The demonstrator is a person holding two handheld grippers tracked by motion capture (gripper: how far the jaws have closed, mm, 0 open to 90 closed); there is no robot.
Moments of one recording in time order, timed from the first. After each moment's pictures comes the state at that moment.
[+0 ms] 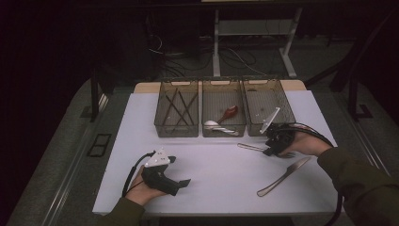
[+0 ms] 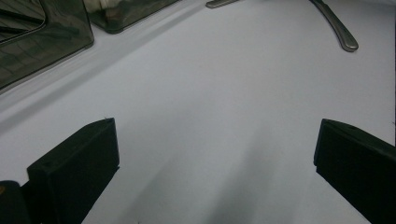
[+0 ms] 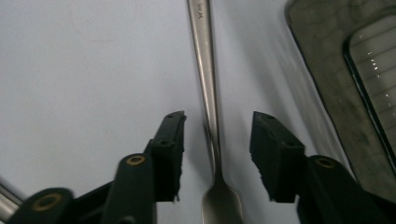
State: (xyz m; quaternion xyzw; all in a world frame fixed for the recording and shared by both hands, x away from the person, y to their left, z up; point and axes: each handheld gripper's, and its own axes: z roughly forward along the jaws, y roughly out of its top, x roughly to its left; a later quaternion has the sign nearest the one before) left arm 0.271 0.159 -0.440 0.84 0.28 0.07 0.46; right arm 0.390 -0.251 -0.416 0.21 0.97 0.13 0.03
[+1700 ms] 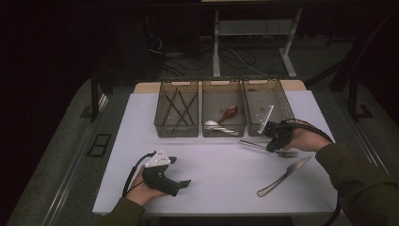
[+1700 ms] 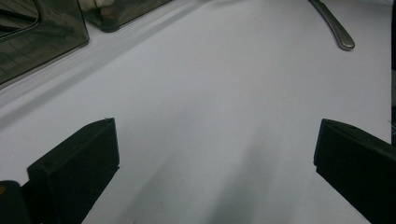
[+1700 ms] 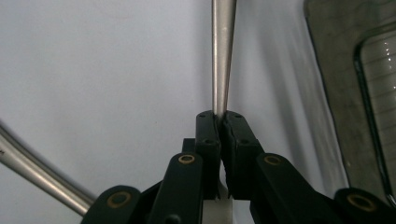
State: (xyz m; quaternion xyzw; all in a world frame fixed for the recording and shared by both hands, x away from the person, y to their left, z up) left arm 0.271 0.158 -0.441 0.84 0.28 0.07 0.46; right arm 0.395 -0.245 -0.402 0.17 0.98 0.08 0.01
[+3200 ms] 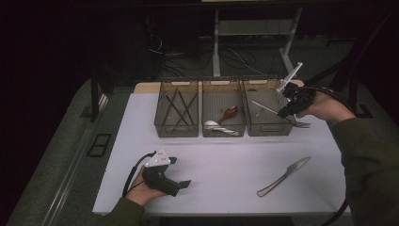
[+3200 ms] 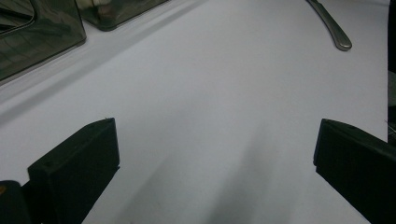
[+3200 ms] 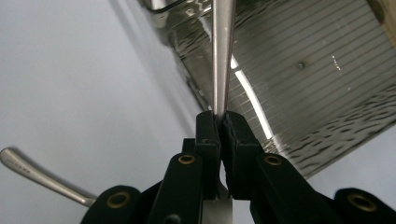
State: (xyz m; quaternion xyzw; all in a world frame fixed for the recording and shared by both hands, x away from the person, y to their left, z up) left arm 0.271 0.158 -0.441 0.84 0.28 0.06 0.46; right arm 0.438 -0.286 -0.304 0.27 0.95 0.16 0.06
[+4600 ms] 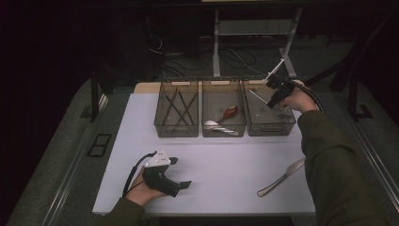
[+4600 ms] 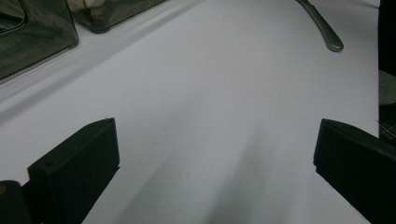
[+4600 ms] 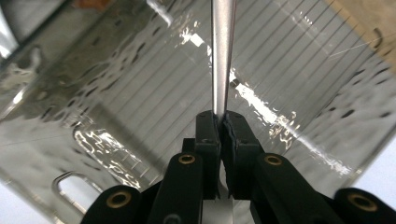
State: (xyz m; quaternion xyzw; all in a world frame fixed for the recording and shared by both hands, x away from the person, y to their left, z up) left arm 0.271 0.157 -0.441 0.84 0.27 0.05 0.46; right arm 0.520 -0.268 -0.360 0.41 0.90 0.12 0.07
